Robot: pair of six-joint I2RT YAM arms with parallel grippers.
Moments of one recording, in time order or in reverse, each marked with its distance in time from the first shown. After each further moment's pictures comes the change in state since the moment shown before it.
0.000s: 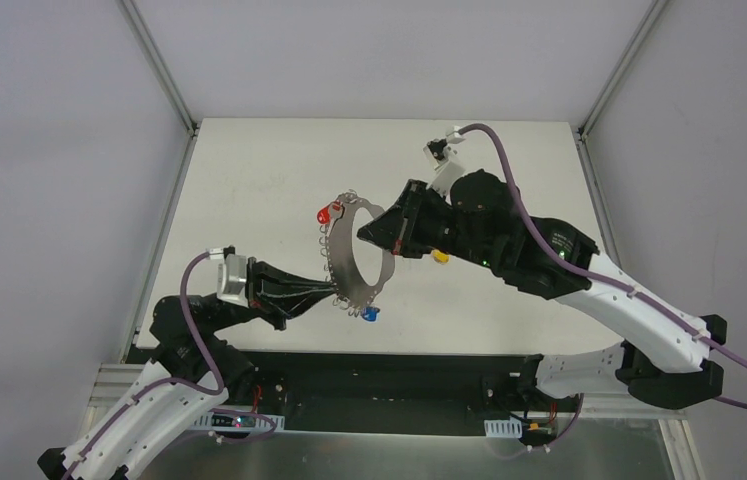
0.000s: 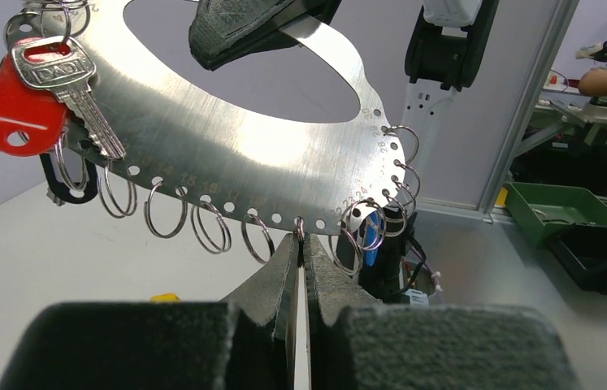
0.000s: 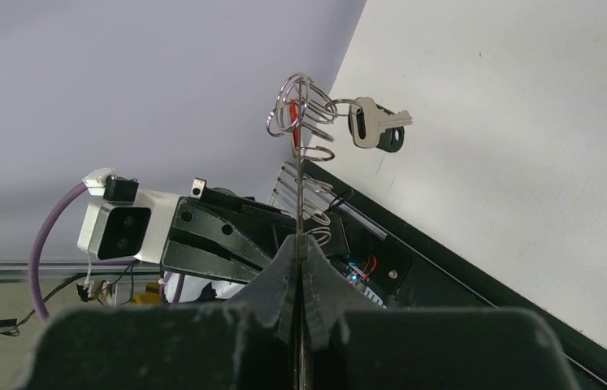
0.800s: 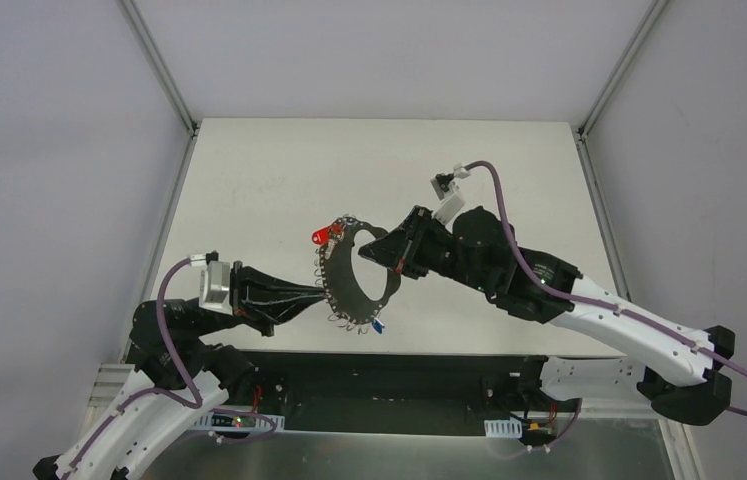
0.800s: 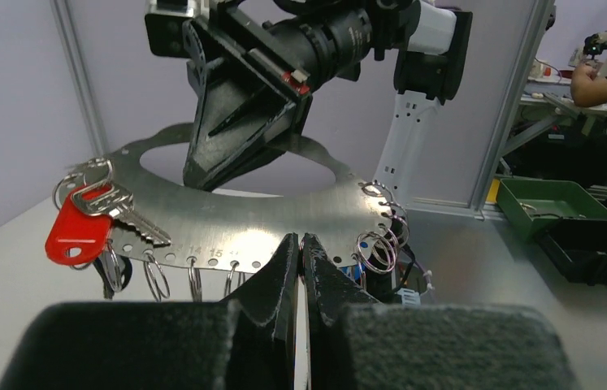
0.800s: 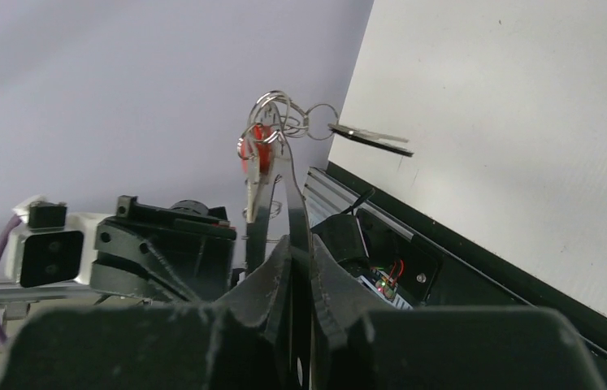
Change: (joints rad) left arm 0.000 -0.042 0.095 -0.138 0.019 0.024; right arm -0.006 -0.170 -0.404 0.299 -0.005 0.151
